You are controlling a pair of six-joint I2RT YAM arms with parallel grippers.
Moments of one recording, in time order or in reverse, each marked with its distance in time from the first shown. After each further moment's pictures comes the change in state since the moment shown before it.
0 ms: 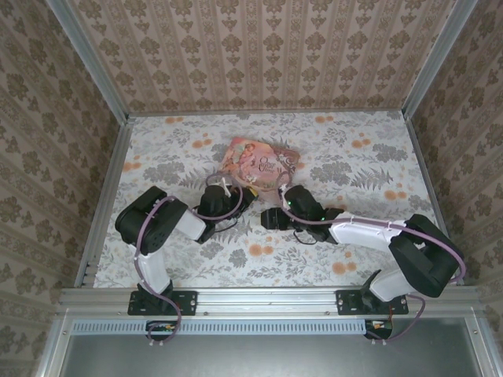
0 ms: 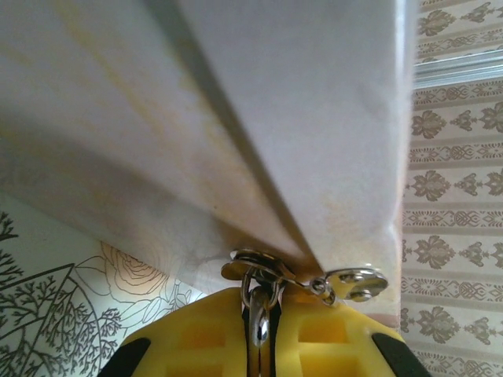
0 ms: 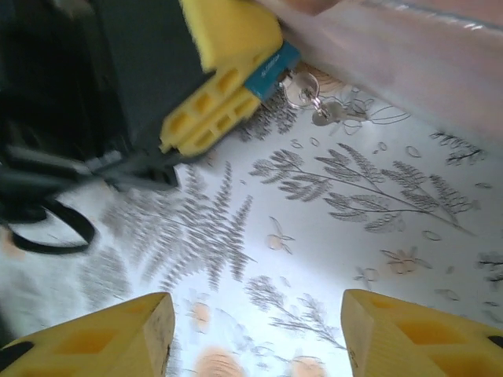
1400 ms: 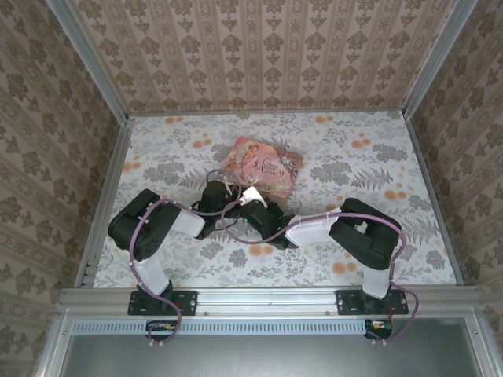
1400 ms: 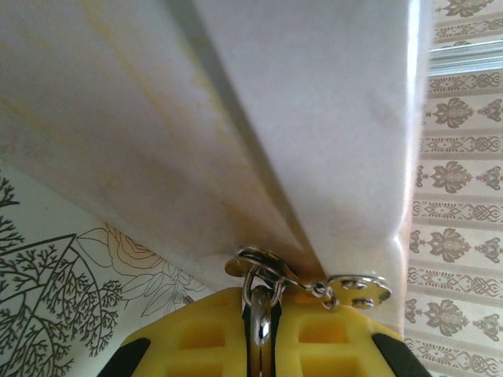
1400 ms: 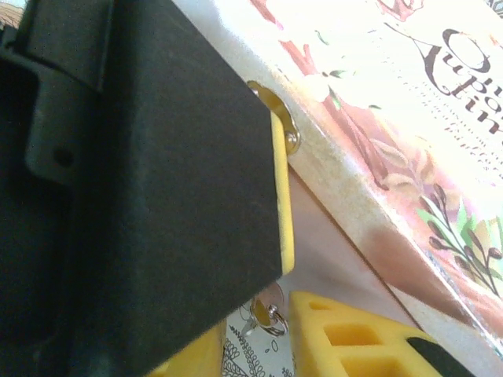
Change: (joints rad) left arm 0.002 -0.068 0.038 -0.193 0.034 -0.005; right arm 0.221 0.408 0.246 0.157 0.800 -0.546
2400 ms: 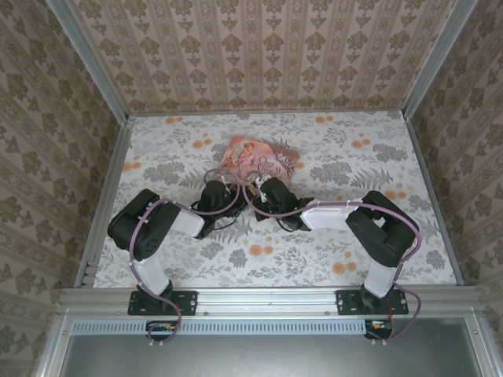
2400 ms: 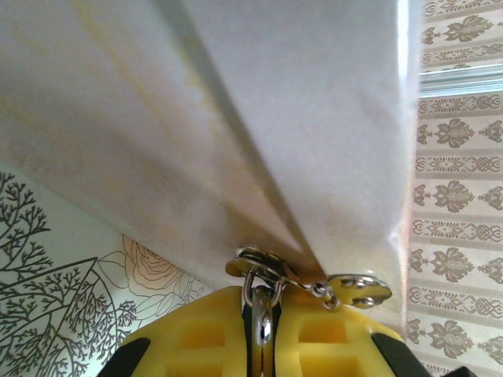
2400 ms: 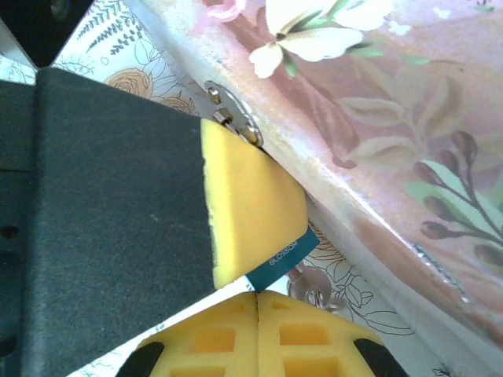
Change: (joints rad) left arm 0.006 0.000 0.000 0.004 -0.041 -0.008; right arm -0.208 -0.085 -0.018 -0.026 -0.649 0.288
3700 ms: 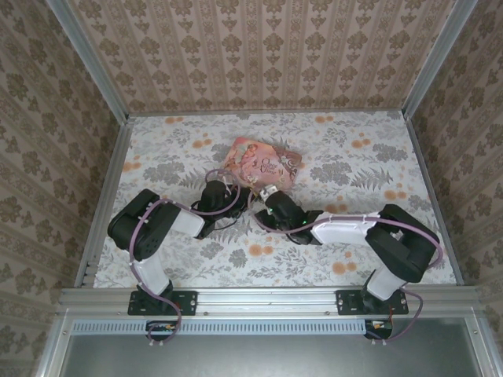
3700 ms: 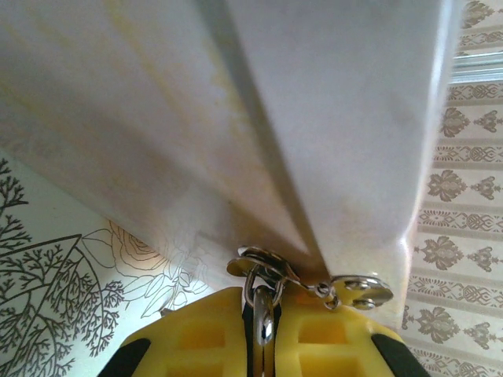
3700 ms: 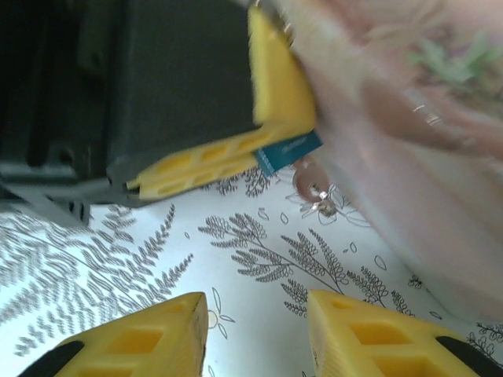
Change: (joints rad) left arm -0.002 0.000 0.001 -0.005 0.042 -0.023; right arm 0.101 -0.143 -0.138 -0.048 0.170 -0.065
